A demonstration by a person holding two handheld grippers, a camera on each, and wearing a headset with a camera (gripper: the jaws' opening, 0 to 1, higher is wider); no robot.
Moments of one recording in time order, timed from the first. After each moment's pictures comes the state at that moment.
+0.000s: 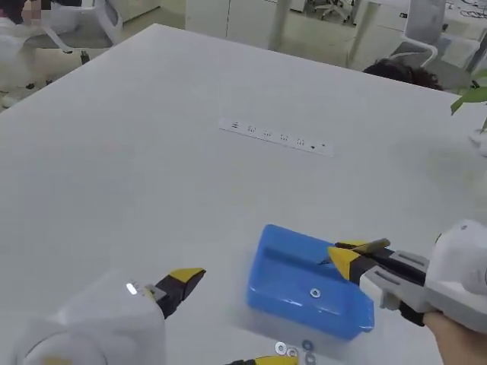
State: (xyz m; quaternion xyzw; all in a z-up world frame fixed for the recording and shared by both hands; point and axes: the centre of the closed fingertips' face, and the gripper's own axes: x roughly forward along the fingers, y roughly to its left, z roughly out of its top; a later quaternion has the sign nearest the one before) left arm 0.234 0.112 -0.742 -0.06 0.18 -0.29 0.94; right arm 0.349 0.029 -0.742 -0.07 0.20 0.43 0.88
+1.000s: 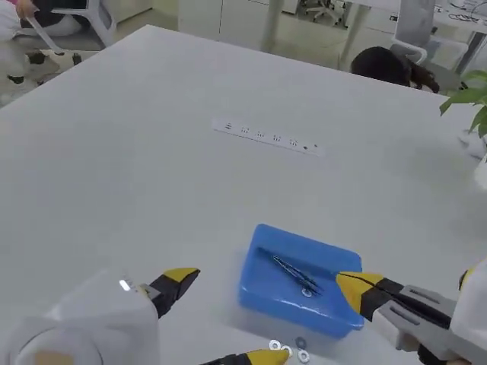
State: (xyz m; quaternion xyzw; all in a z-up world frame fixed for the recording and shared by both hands) left arm 0.233 0.112 -0.742 -0.07 0.18 -0.29 0.94; right arm 0.309 0.010 -0.752 -0.05 0.22 0.43 0.88
